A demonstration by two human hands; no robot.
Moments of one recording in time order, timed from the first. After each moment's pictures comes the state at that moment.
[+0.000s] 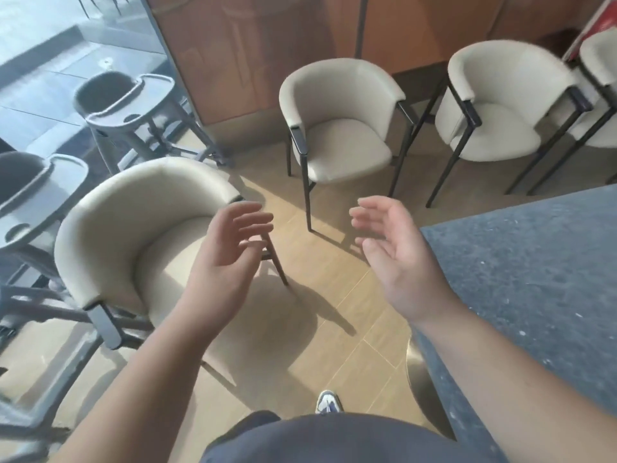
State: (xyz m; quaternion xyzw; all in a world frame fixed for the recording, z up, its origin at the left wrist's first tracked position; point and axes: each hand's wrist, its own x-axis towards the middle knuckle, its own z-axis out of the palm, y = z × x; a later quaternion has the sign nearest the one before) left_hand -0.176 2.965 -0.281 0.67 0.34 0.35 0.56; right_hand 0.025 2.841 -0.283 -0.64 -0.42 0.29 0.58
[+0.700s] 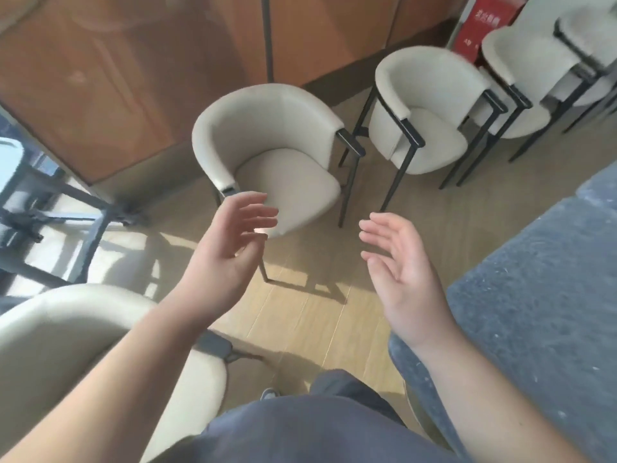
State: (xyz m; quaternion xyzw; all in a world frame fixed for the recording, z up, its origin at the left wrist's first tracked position) left_hand 0.057 3.312 -0.294 0.75 0.19 0.21 0.60; right_hand 0.178 3.102 -0.290 -0.74 -0.27 0.18 0.59
